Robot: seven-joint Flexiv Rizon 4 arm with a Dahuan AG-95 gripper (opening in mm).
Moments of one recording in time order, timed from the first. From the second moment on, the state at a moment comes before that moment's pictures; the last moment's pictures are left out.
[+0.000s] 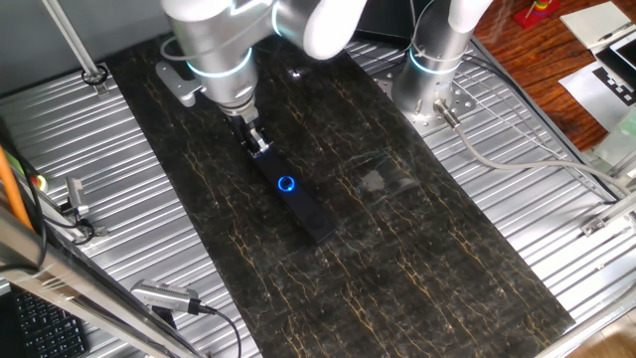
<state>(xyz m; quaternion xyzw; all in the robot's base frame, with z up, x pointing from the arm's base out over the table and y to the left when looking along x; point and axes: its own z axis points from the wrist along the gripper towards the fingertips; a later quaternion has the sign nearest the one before) 0.497 0.043 0.149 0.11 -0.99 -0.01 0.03</state>
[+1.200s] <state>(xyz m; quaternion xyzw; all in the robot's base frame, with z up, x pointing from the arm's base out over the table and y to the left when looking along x) 0.495 0.033 0.149 0.11 -0.99 -0.02 0.03</state>
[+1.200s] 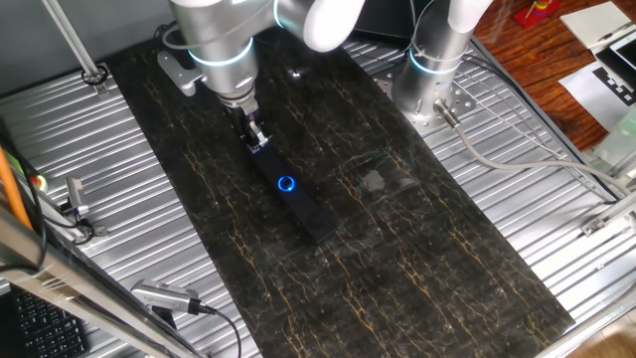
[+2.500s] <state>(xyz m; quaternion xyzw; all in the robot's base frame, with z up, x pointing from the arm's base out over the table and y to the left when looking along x) 0.485 0.069 0.148 0.13 -0.99 -0.03 0.05</state>
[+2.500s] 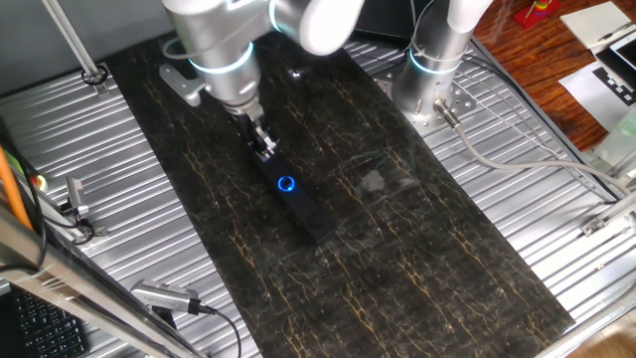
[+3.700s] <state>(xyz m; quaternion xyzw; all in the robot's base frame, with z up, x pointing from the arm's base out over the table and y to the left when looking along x) 0.465 0.100 0.115 0.15 -0.99 -0.03 0.05</state>
